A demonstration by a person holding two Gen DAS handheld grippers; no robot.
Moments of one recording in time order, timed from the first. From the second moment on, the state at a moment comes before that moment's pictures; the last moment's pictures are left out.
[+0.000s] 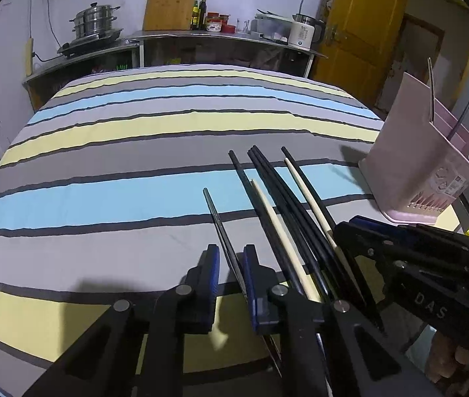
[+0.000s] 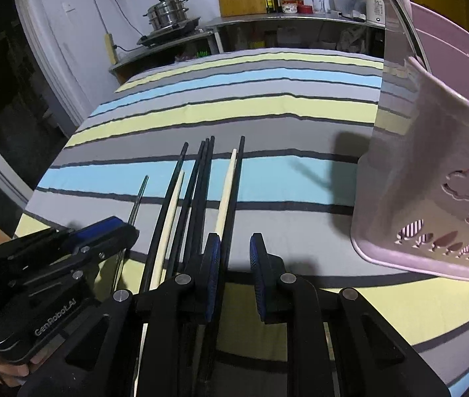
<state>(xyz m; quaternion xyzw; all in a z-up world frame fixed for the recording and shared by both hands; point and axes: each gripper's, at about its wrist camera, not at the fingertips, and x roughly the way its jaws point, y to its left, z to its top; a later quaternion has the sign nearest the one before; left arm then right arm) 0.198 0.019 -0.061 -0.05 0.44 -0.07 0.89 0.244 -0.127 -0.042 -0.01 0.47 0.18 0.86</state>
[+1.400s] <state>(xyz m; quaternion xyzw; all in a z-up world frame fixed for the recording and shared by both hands) 0.200 0.032 -0.019 -0.07 0.42 -0.11 0.90 0.244 -0.118 -0.008 -0.01 0.44 0.18 0.88</state>
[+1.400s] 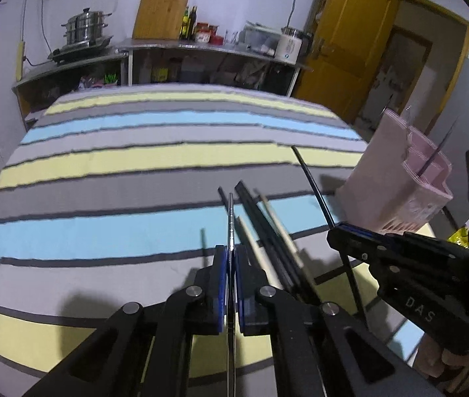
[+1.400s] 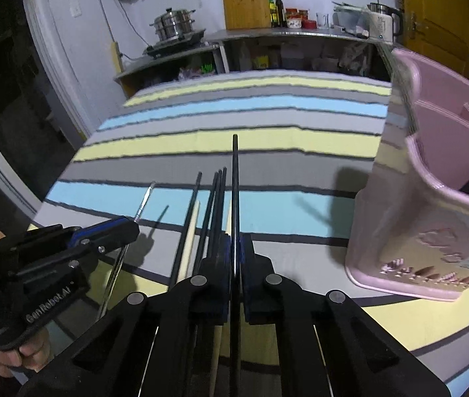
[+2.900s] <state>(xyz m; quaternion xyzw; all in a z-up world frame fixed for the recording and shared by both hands) 0.146 -0.030 0.100 -0.08 0.37 -0.22 0.90 0.160 -0.204 0.107 0.07 0.34 0.17 0.92</state>
